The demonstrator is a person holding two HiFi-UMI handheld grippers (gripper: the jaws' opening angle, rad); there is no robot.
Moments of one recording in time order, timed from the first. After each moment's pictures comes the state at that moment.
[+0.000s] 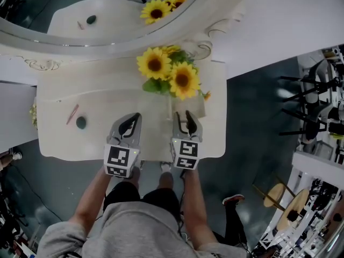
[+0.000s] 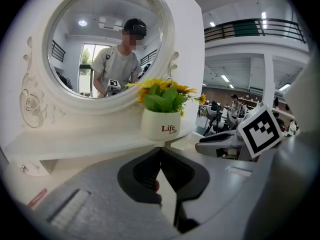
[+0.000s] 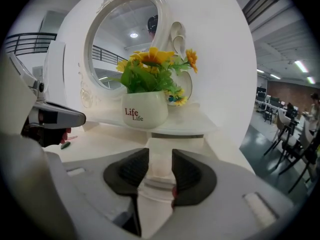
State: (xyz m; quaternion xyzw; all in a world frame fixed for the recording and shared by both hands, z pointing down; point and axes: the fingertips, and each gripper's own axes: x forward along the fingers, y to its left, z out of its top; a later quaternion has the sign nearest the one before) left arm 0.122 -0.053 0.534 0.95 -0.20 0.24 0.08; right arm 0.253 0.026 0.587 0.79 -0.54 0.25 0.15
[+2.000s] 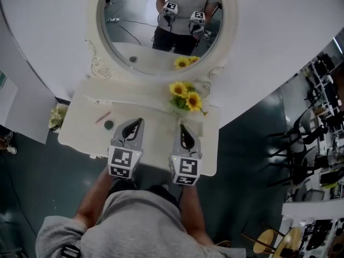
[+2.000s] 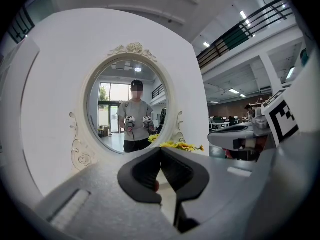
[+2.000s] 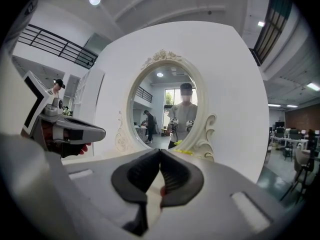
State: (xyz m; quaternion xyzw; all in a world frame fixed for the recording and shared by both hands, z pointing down) left arm 0.016 -0.026 0.351 0.94 -0.32 0.09 -0.02; right arm 0.142 0.042 0.360 0.76 -0.64 0.03 0.08
